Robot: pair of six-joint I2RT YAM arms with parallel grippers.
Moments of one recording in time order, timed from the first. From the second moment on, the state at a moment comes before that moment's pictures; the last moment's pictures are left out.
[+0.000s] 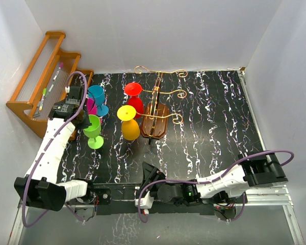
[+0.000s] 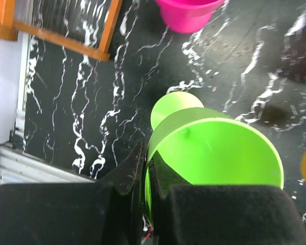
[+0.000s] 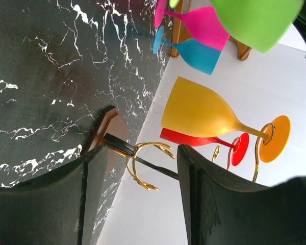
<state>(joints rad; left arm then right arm) -0.17 1.21 1.31 -1.18 -0.36 -0.31 1.71 1.39 0.48 0.46 0.71 -1.40</state>
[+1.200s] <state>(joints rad) 0.15 1.11 1.11 -0.85 -0.30 -0.39 1.71 1.34 0.56 0.36 0.76 -1.28</state>
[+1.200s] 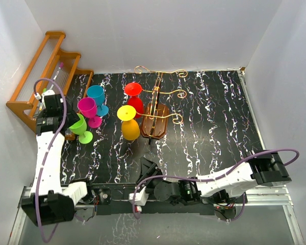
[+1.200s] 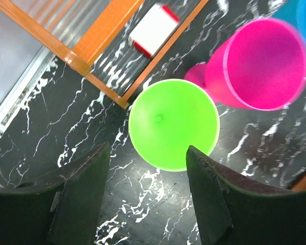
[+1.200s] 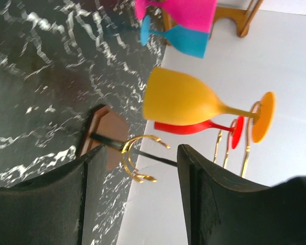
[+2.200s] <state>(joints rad) 0.15 0.54 0.75 -0.63 -0.12 -0.40 0.77 1.94 2.41 -0.43 -0.07 0.08</state>
